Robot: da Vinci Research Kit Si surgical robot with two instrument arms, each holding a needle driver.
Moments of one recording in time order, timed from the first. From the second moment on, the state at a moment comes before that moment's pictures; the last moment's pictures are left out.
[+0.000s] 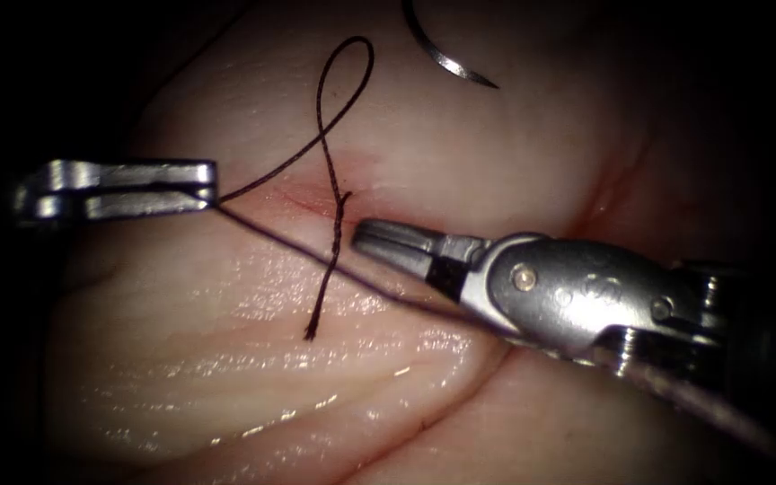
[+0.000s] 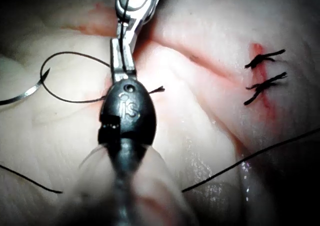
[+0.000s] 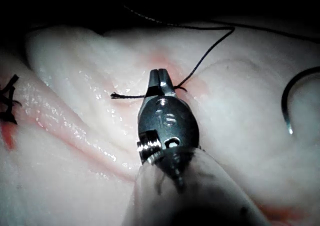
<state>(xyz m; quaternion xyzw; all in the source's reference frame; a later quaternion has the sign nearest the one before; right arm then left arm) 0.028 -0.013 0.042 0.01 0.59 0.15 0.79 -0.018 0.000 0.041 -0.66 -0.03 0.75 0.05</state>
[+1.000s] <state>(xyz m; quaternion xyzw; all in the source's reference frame) 0.033 -0.007 0.046 0.24 0.76 0.10 0.60 -0.017 -0.003 0.050 -0.64 -0.06 0.77 0.04</state>
